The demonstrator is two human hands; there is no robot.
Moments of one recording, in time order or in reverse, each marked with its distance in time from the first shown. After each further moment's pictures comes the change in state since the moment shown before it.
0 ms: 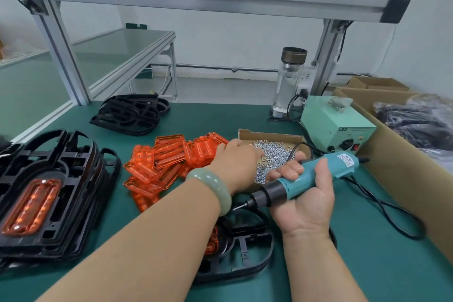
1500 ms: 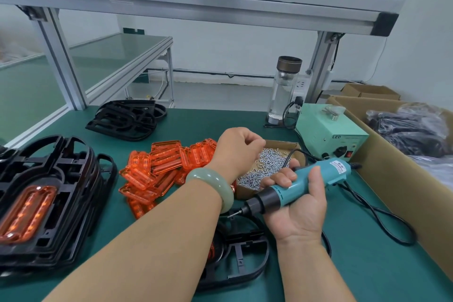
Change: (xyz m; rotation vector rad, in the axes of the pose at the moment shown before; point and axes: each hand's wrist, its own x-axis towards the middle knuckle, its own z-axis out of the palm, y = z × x) left_hand 0.010 0.008 -0.013 -0.947 0.417 -0.138; right_hand -0.001 0.001 0.001 0.007 0.018 0.005
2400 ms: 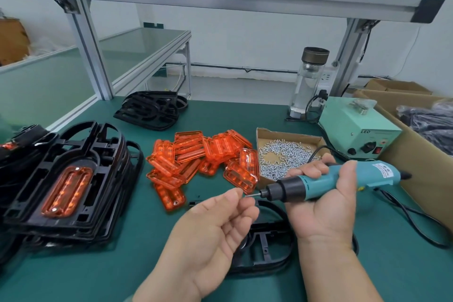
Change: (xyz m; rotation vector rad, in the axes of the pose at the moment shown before) left_hand -0.149 -0.002 -0.056 -1.156 0.129 -0.654; right_hand -0.020 0.008 0.015 -0.010 -0.004 -0.096
